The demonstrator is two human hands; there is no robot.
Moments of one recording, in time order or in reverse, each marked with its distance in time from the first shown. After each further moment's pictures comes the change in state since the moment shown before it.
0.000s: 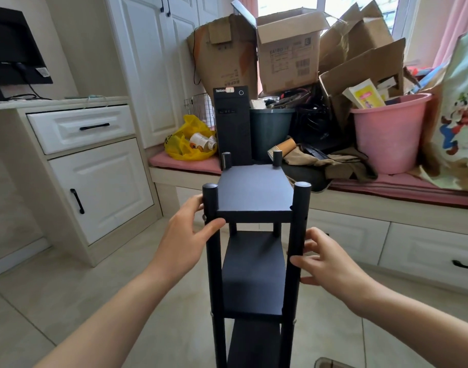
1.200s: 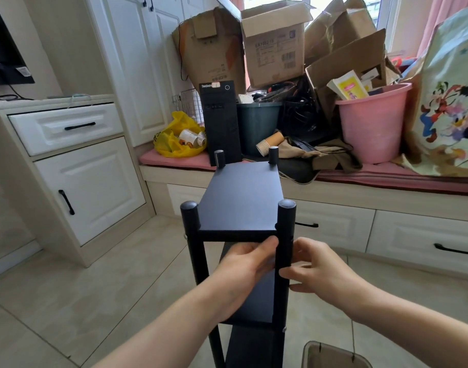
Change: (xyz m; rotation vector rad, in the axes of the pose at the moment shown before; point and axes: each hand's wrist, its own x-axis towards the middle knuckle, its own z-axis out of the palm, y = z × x) left_hand -0.047 0.056 0.091 -0.887 -0.451 -0.513; right_hand -0.028 0.011 -0.008 -0.012 -0.044 0.049
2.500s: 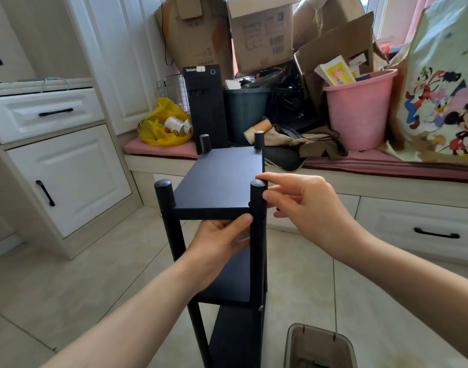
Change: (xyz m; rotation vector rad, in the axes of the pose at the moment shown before) left_hand 0.018 0.002 -0.012 -0.045 0.010 0.182; right_hand 0.009 -0.049 -0.029 -0.109 0.202 -0.482
